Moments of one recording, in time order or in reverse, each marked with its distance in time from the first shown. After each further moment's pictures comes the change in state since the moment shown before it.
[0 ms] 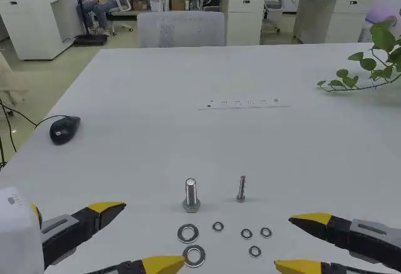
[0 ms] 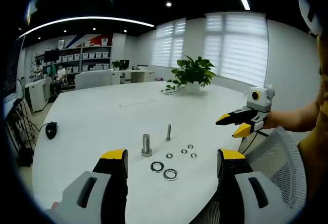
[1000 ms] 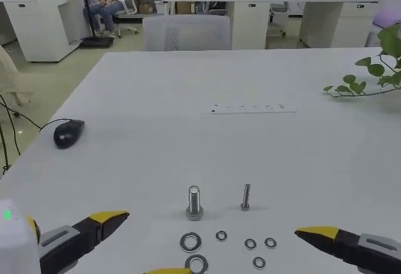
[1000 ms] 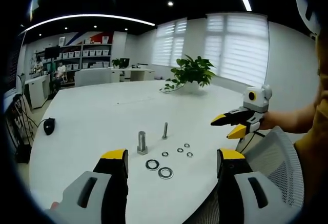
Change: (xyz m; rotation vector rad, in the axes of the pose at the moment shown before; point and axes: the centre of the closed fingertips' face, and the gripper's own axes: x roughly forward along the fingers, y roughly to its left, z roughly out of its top) left arm 0.004 0.004 -0.002 -0.017 0.001 0.010; right arm 0.006 -0.010 -0.004 -0.003 0.022 0.001
